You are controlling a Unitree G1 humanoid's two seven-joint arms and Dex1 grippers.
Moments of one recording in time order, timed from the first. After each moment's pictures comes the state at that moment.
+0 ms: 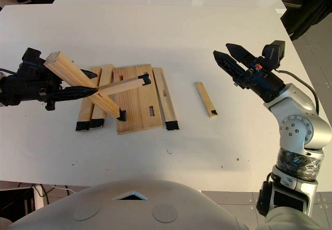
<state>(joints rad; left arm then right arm) -0.14 0.92 0.21 -0.30 -0.82 0.61 -1.24 -0.09 -0.56 -0.38 -0.24 0.82 0.63 0.77</state>
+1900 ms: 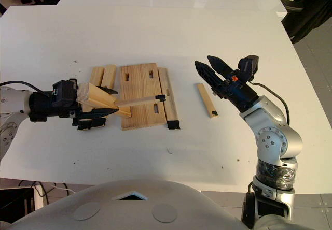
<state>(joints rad) 0.01 0.94 0.00 -0.43 -0.62 0.23 -1.13 0.01 -0.40 -0.28 -0.37 0.83 0.63 0.61</state>
